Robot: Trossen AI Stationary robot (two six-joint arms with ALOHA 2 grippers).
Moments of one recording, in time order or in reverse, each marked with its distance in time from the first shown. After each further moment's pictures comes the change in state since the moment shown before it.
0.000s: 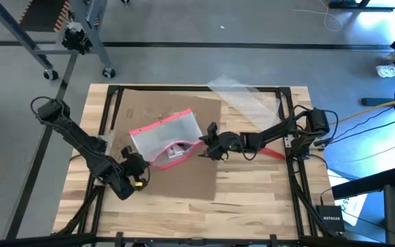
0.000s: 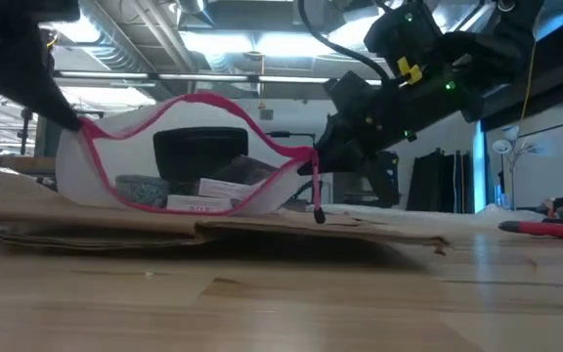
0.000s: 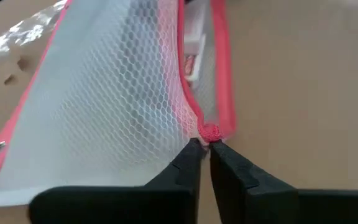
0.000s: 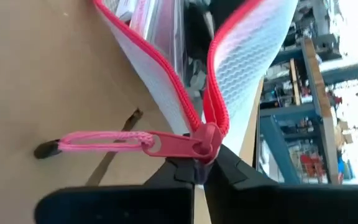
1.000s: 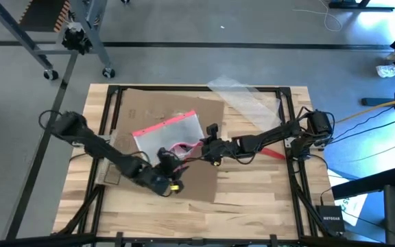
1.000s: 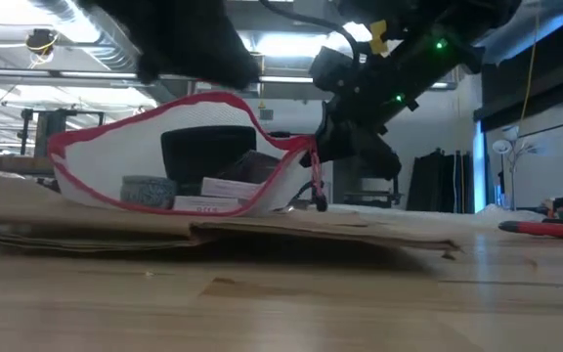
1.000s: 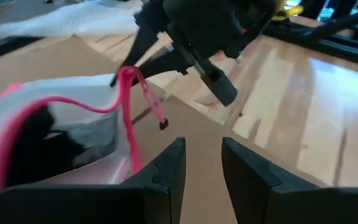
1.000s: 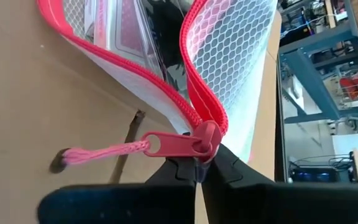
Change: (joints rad) left arm 0.264 0.350 0.221 0.719 -0.057 0.472; right arm 0.097 -0.019 0.222 -0.489 0.198 0.416
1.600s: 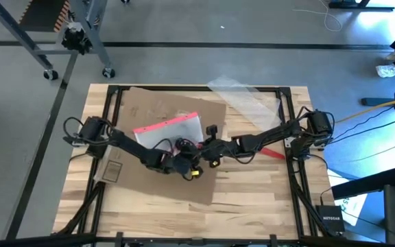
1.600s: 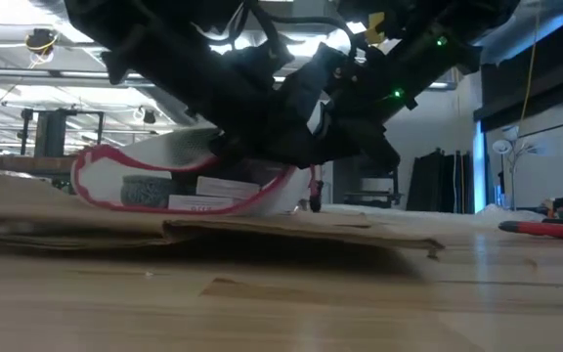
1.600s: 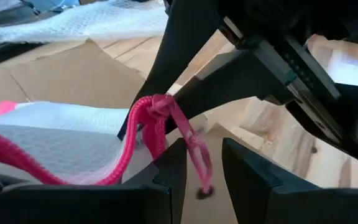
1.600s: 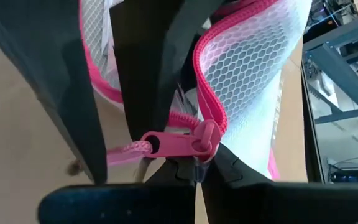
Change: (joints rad) left arm 0.259 0.282 0.000 0.430 0.108 0.237; right arm 0.003 0.000 0.004 0.006 -0.108 0.116
